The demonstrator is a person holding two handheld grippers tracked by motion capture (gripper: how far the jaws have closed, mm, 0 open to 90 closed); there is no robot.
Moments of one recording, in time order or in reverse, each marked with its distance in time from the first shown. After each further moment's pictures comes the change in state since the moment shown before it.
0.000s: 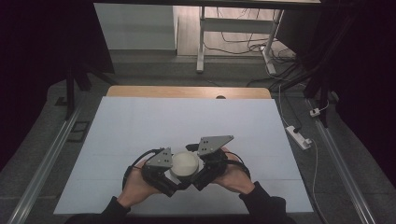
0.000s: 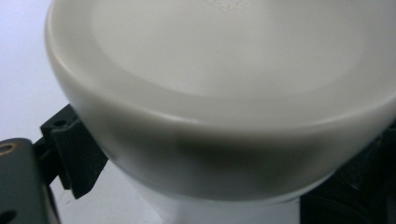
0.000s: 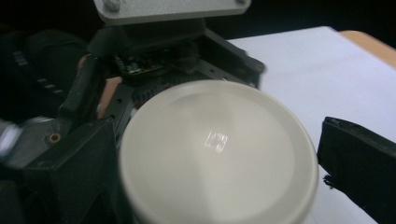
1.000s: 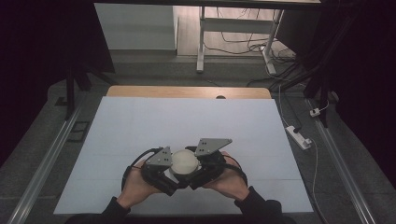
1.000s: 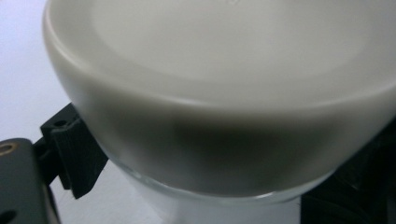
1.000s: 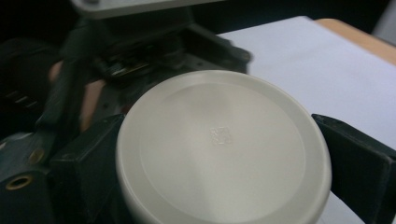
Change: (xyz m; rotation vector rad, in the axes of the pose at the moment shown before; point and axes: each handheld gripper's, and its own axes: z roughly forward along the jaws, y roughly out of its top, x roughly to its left) left arm -0.002 0.003 -0.001 0.011 -0.024 0.005; right arm 0.006 -0.002 0.003 0.013 -0.036 0.046
